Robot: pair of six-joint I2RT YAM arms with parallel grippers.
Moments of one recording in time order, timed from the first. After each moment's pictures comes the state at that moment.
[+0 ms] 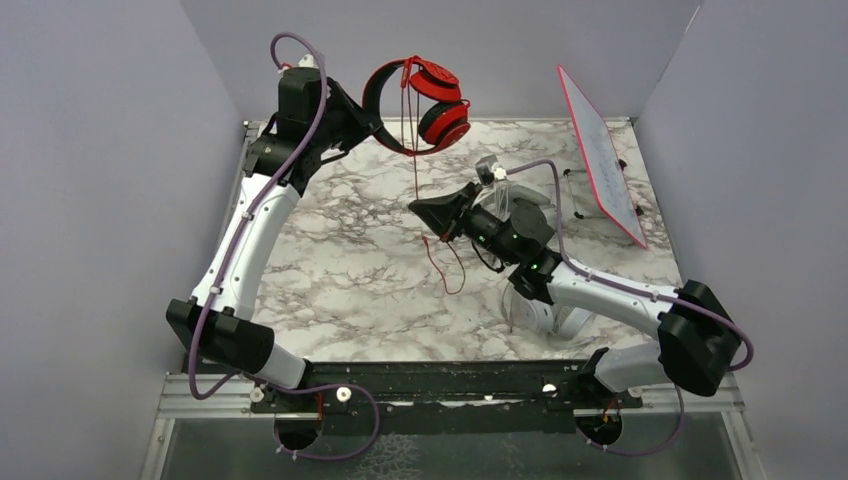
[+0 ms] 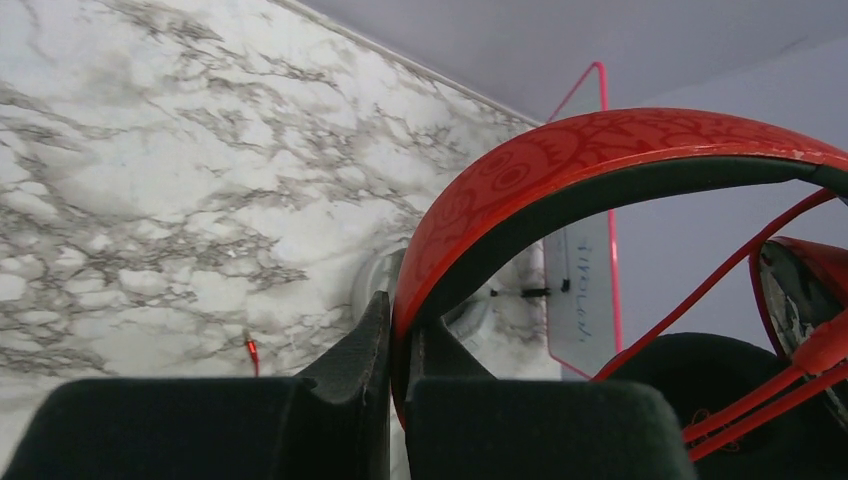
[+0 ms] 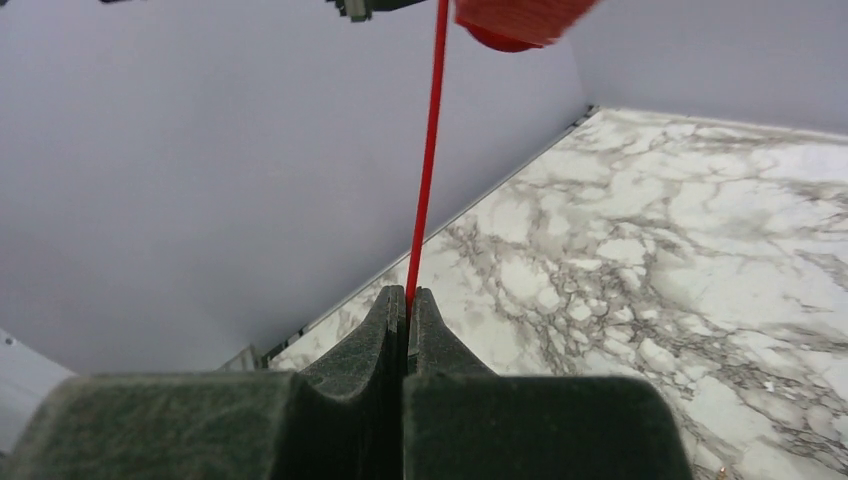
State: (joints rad) left arm -0.29 1.49 1.73 -0.61 0.09 -0.79; right arm 0.84 1.39 0.83 0.75 -0.18 0.45
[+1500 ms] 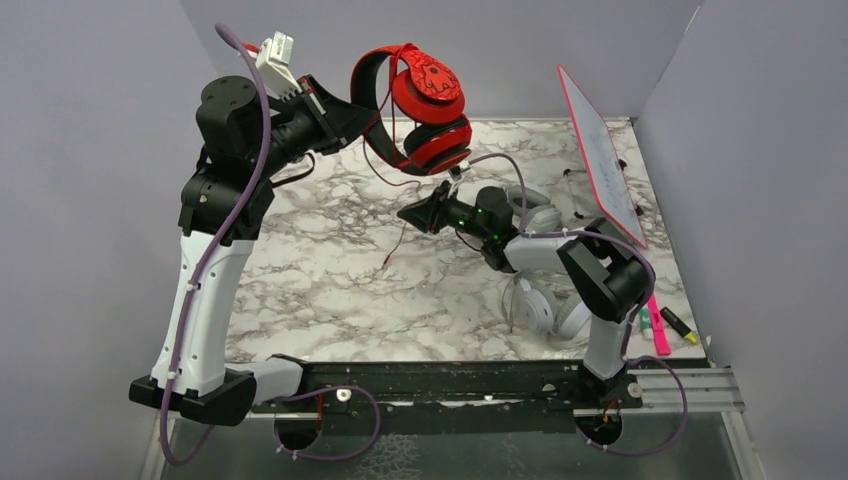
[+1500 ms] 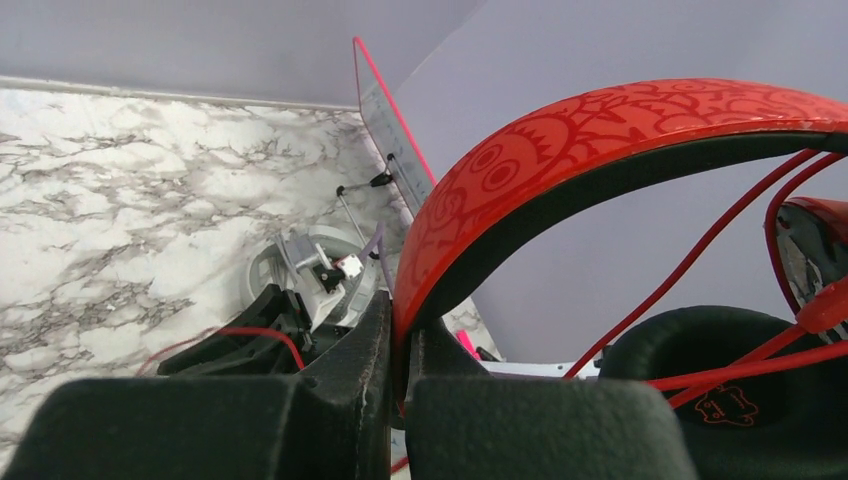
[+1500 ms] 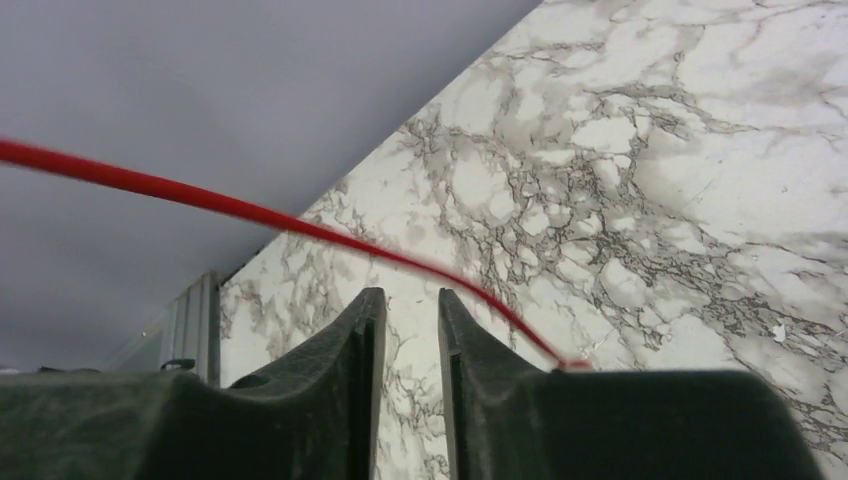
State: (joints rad) left arm -0.27 1.24 1.78 -0.58 0.44 -0.71; right arm 0.67 1.89 0.94 1.00 -0.46 0.55
